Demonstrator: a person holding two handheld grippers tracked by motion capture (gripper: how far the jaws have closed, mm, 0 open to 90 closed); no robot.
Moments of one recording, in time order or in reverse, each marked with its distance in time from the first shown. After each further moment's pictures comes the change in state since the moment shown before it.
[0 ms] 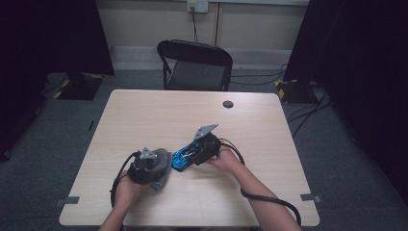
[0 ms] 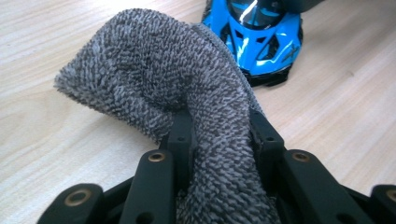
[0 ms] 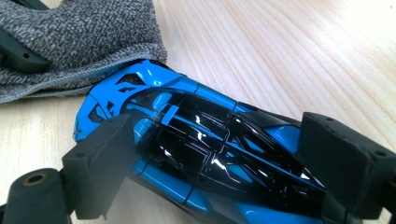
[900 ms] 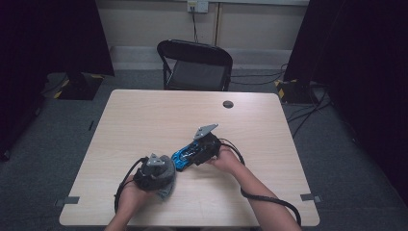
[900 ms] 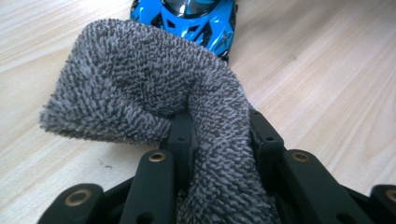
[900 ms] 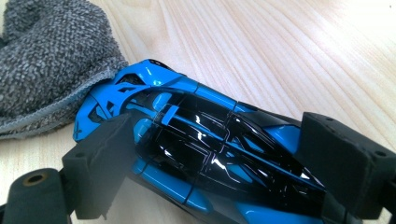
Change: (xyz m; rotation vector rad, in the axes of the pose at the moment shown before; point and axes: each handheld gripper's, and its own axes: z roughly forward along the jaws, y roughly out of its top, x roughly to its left) left arm -0.028 -0.001 0.000 0.029 -0.070 0.057; right arm 0.000 0.000 0.000 0.001 -0.002 0.001
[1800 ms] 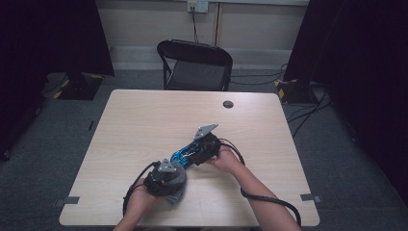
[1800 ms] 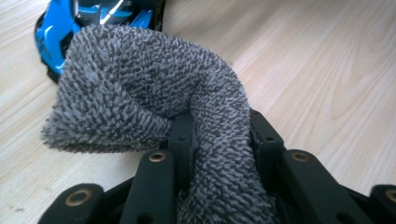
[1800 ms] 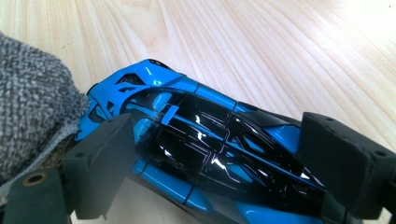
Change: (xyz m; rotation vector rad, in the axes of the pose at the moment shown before) left arm -0.031 0.008 0.010 0.006 -0.082 0.081; right arm 0.000 0.000 0.000 -0.003 -0.002 -0.002
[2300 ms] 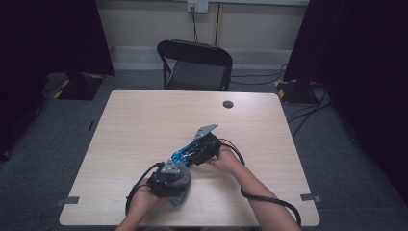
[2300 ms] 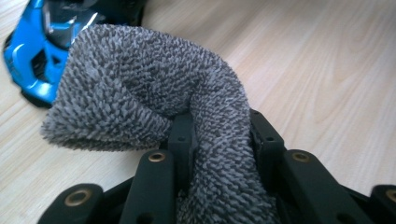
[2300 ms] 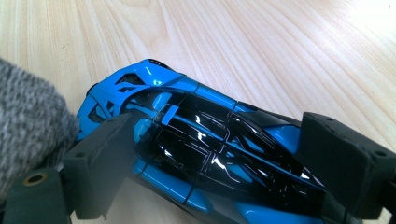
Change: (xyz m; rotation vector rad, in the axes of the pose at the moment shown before) left arm -0.007 0.004 0.004 -0.015 -0.040 0.045; right arm 0.000 0.000 0.000 0.002 0.000 -0.001
